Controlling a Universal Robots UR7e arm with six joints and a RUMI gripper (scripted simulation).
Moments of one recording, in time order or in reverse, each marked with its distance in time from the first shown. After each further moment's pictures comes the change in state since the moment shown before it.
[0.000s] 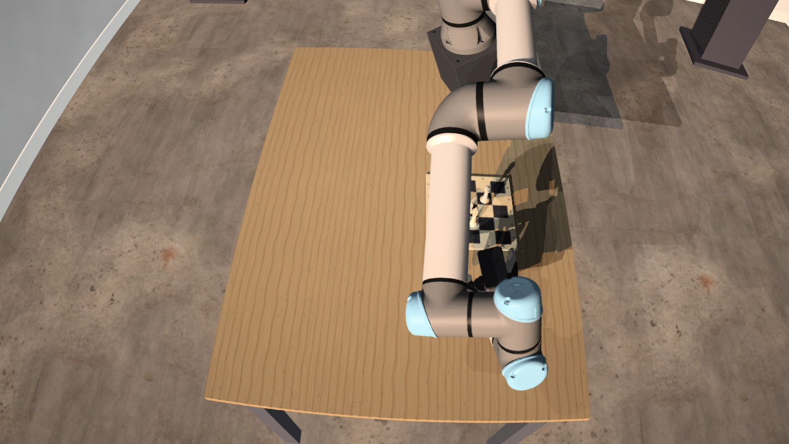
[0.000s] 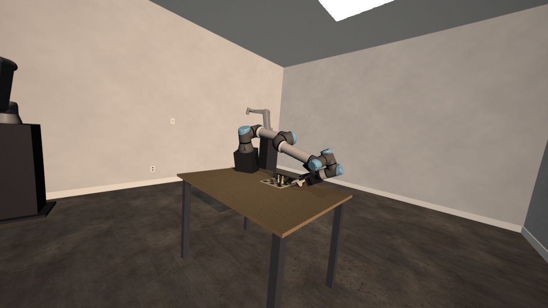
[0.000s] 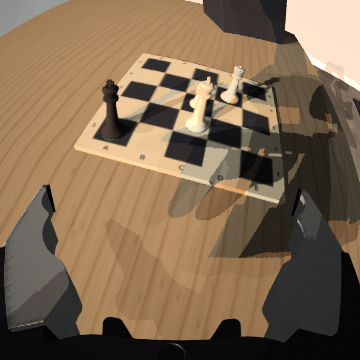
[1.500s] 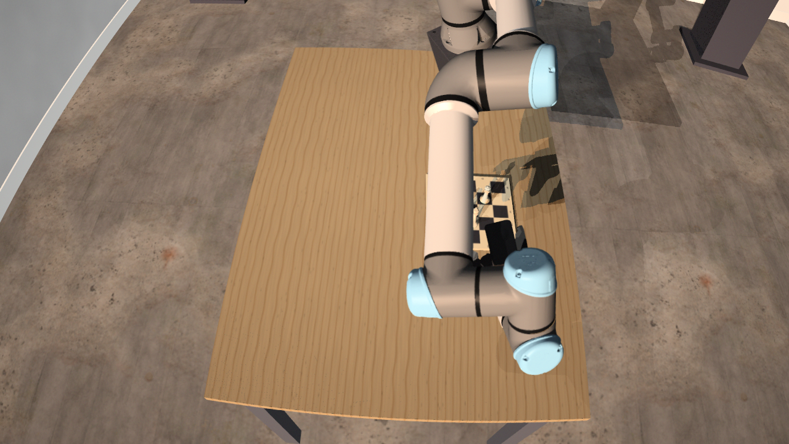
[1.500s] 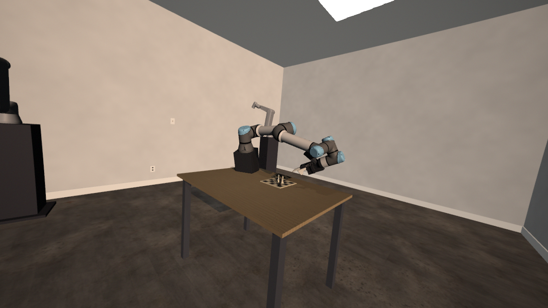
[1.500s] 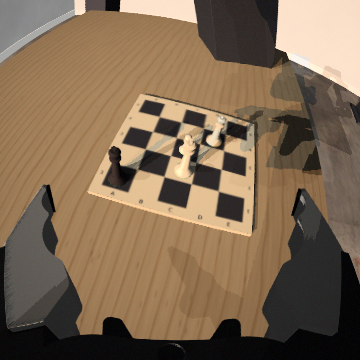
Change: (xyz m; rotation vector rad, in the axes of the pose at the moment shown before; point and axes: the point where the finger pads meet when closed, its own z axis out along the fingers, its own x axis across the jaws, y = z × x) arm 0.011 -0.077 -0.037 -0.001 0.000 0.000
